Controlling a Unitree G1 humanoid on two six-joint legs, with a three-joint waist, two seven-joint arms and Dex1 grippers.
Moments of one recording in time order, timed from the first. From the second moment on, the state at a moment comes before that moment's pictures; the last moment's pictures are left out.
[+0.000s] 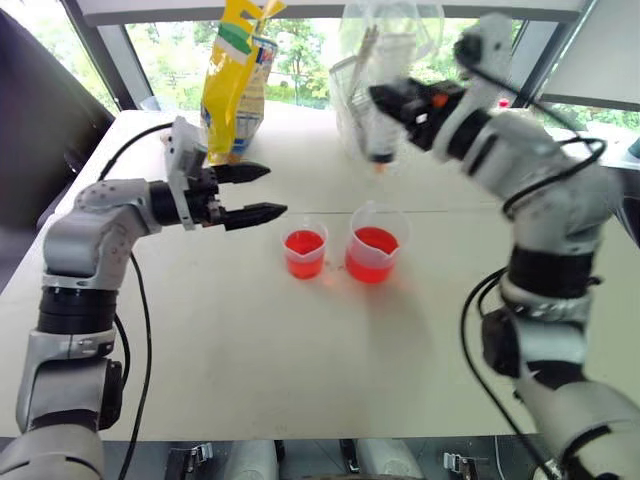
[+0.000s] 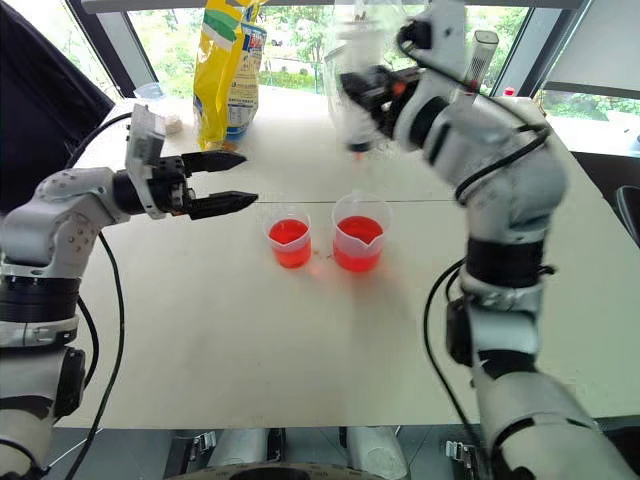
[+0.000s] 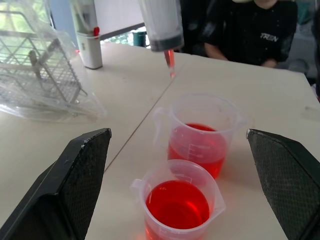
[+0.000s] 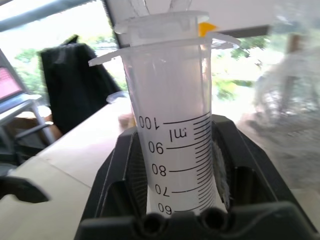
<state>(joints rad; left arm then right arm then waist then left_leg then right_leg) -0.70 0.66 0.05 0.03 -0.57 0.56 -1.13 -1.09 -0.49 -0.21 -0.01 0.53 1.20 0.24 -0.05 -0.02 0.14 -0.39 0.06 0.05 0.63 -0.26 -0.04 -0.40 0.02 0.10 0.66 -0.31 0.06</state>
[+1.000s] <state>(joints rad) -0.63 0.67 0.02 -0.08 -0.58 0.58 -1.13 -0.83 -0.63 -0.06 0.20 0.41 1.55 0.32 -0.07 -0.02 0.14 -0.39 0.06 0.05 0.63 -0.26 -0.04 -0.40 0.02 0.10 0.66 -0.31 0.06</state>
